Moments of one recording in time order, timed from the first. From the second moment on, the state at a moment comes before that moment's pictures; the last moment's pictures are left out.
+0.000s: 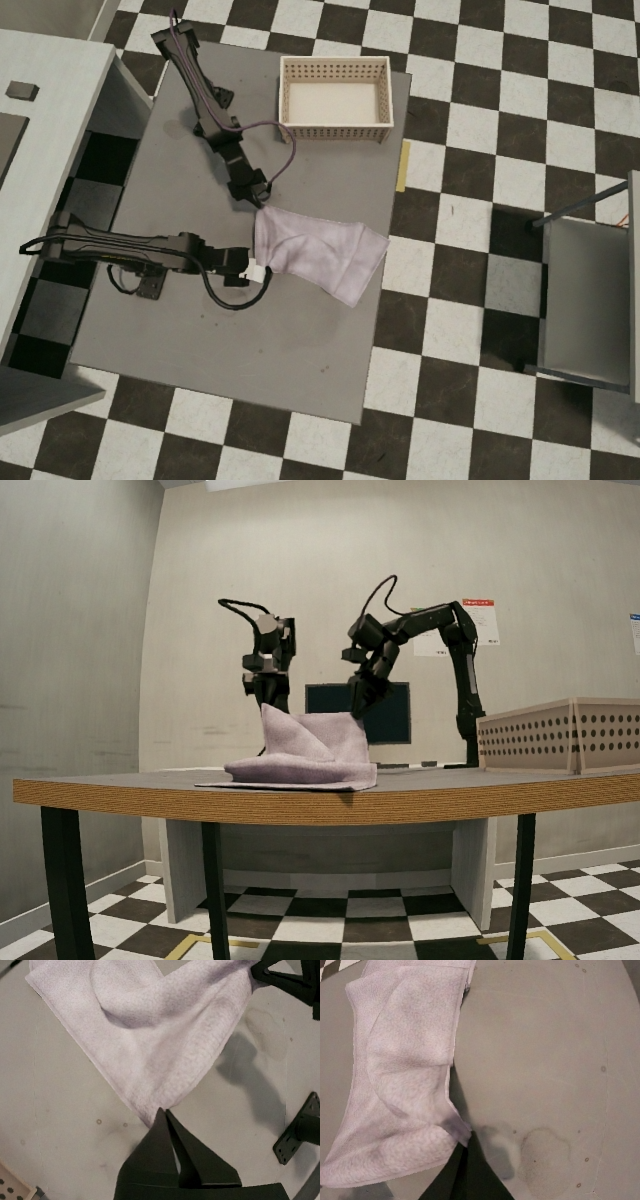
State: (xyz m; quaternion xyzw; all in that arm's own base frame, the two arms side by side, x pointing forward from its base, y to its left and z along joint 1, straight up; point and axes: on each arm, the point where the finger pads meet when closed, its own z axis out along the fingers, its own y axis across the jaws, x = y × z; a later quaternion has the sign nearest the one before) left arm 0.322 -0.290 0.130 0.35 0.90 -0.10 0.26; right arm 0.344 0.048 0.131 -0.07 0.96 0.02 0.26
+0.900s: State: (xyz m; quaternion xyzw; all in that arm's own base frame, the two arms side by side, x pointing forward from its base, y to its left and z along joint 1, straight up) left arm 0.244 -0.330 0.049 0.43 0.85 -0.13 0.26; right arm 0.264 0.021 0.046 -0.04 0.96 0.01 0.28
